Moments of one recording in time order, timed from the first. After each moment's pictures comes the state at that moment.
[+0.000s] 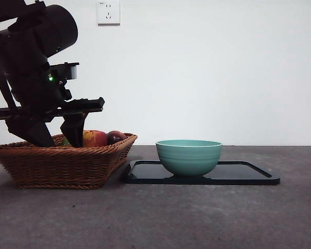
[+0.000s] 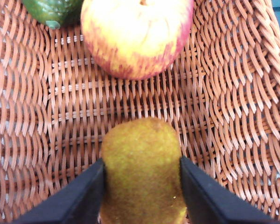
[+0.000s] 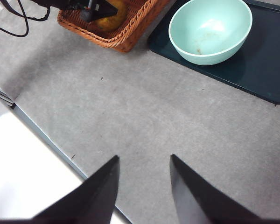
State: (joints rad) left arm -0.44 1.59 0.94 -0.25 -0.13 -0.27; right arm 0.39 0.67 0.85 -0.93 -0.43 0.07
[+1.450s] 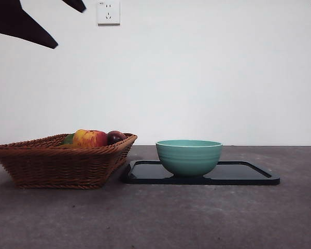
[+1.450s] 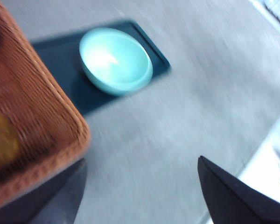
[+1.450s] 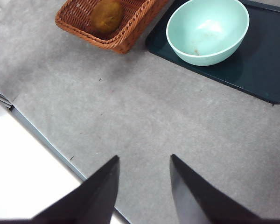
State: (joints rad) left arm -0.45 0.97 0.94 -0.65 0.45 -0.08; right arm 0.39 0.67 0.85 -0.93 -0.42 0.08
